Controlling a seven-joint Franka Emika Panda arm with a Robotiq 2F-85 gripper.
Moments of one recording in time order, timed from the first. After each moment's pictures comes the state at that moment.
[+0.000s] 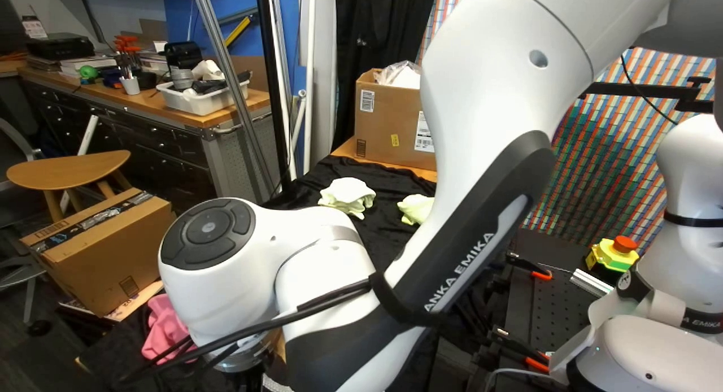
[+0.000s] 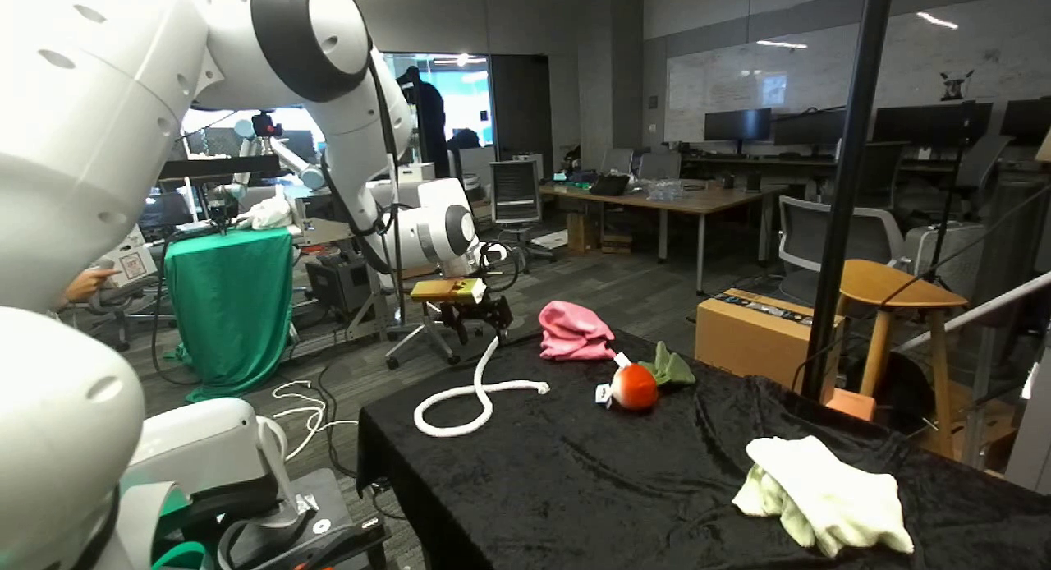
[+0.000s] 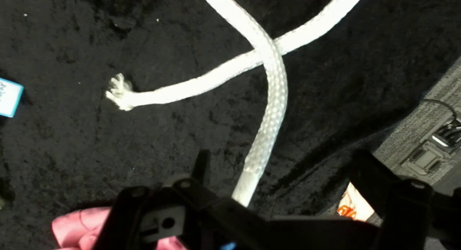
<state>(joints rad) 0.69 0.66 0.02 -1.79 -0.28 2.53 0.33</state>
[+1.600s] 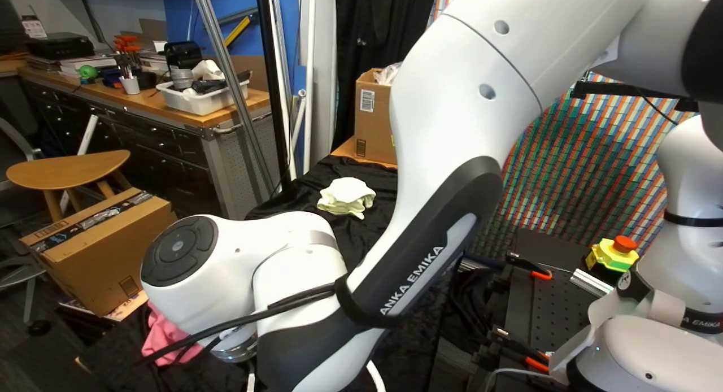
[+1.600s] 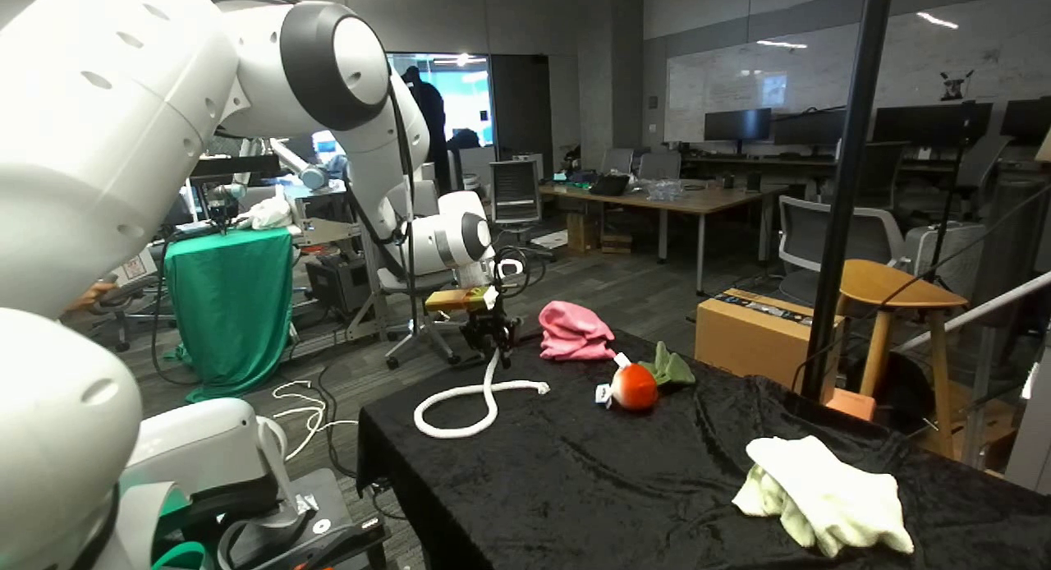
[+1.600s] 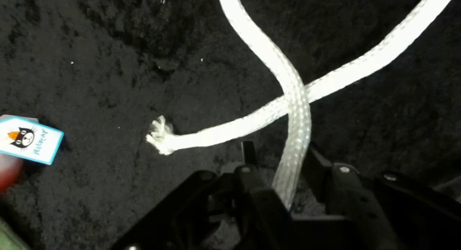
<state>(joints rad) 0.67 0.76 0.00 -1.67 -0.29 2.34 0.35</state>
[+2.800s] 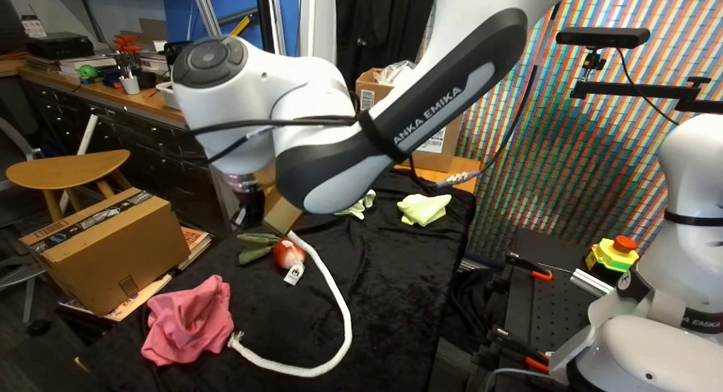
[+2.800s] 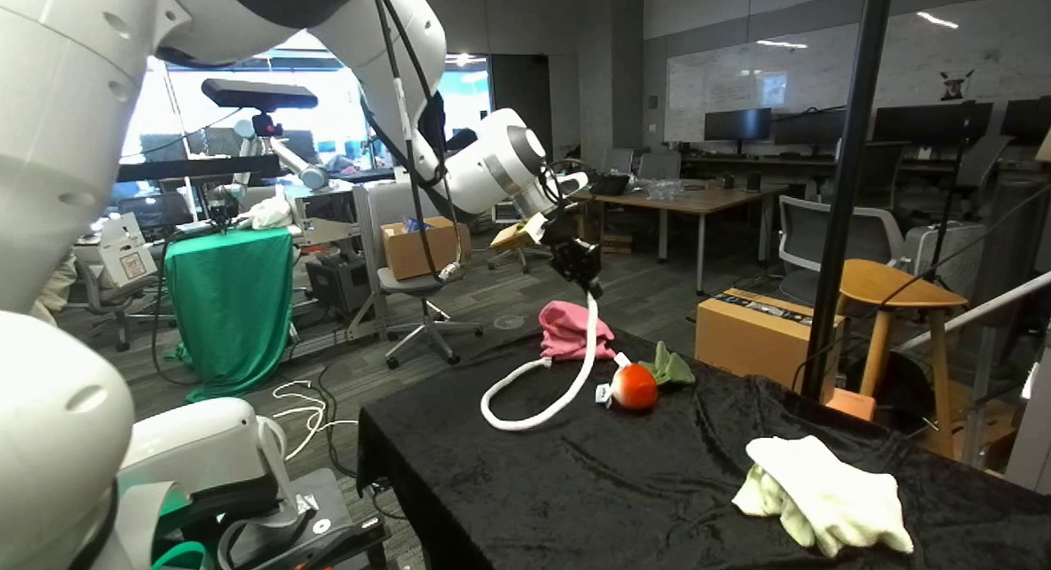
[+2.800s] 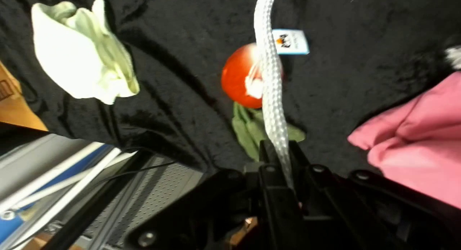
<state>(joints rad) 0.63 0.50 -0.19 -1.74 -0.55 2.31 0.77</state>
